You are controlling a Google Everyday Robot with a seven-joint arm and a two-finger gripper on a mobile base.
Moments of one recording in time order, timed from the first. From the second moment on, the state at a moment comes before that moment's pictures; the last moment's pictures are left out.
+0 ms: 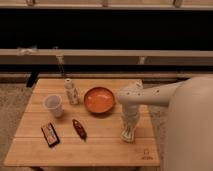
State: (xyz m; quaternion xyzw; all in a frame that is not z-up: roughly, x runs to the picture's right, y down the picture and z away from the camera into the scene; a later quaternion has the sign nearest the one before) arm 0.140 0.227 0.796 -0.22 0.36 0.72 0.55
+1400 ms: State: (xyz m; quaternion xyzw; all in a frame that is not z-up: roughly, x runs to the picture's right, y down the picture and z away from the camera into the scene) arm 0.077 0.282 0.738 -0.27 0.37 0.66 0.59
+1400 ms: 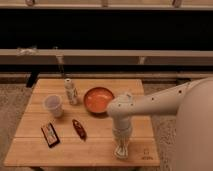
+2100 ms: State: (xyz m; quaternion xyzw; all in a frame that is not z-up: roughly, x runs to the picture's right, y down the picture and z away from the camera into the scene) arm 0.028 0.280 0.755 -0.30 0.35 0.62 0.64
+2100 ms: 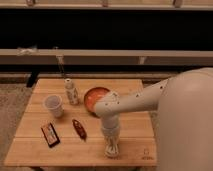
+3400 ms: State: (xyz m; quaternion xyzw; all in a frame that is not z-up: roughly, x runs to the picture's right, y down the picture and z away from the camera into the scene) arm 0.013 0.226 0.803 -0.29 0.31 0.62 0.66
